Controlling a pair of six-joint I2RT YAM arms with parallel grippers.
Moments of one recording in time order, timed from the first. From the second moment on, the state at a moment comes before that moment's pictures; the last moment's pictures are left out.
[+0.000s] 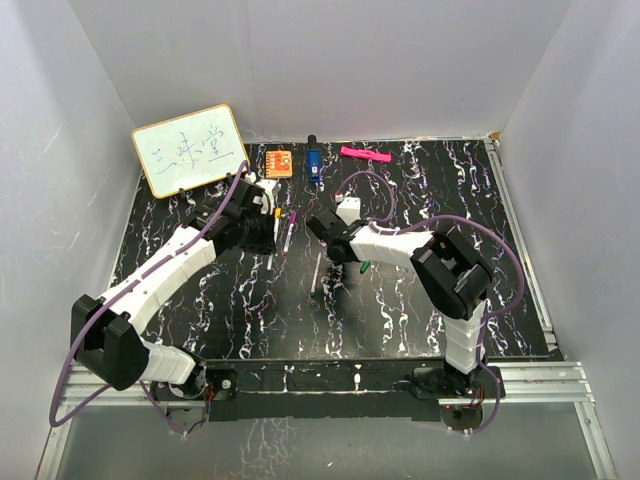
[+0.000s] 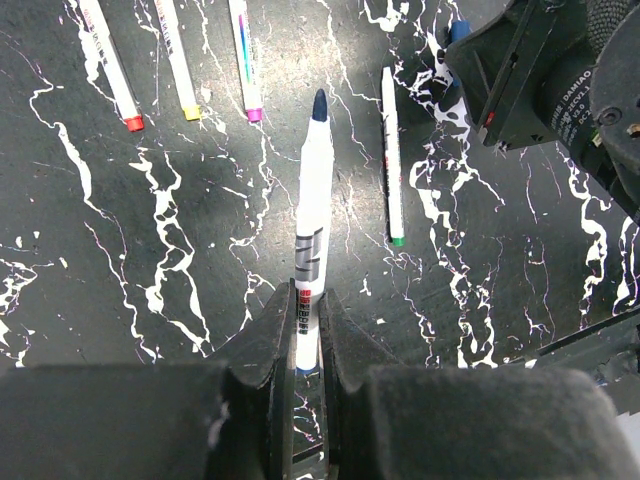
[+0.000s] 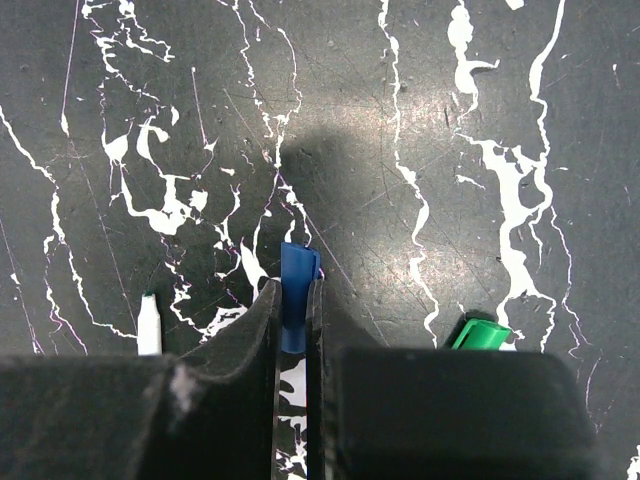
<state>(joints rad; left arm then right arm) -0.53 1.36 1.16 -0.75 0.05 -0.31 0.77 1.93 1.24 -0.42 0.50 0.77</state>
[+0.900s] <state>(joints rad) -0.62 1.30 0.88 -0.33 0.18 -0.41 0.62 1.28 0.78 0.20 0.34 0.52</state>
